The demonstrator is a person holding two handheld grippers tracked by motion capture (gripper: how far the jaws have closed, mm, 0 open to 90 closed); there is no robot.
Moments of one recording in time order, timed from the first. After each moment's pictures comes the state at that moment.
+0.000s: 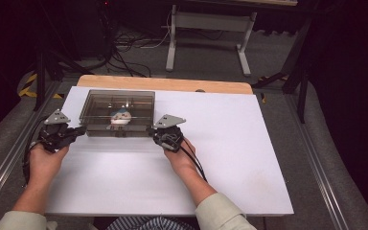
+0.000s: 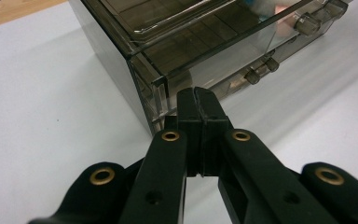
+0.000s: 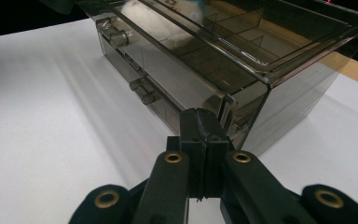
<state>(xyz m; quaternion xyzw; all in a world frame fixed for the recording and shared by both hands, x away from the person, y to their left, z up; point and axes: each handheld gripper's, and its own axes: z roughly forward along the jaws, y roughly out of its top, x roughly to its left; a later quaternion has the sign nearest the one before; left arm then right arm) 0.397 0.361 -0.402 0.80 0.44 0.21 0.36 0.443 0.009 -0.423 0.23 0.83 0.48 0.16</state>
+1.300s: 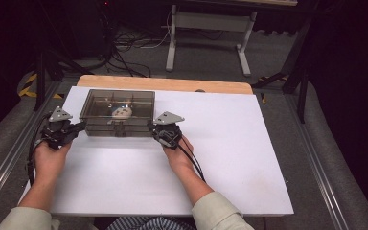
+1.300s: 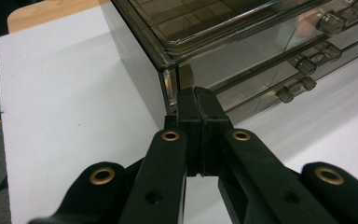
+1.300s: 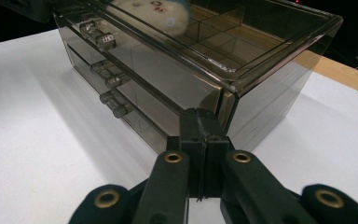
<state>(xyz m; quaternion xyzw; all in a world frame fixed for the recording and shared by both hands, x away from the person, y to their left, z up) 0.408 0.358 -0.408 0.77 0.48 0.25 0.35 0.452 0.016 -0.427 0.27 0.81 0.48 0.19</state>
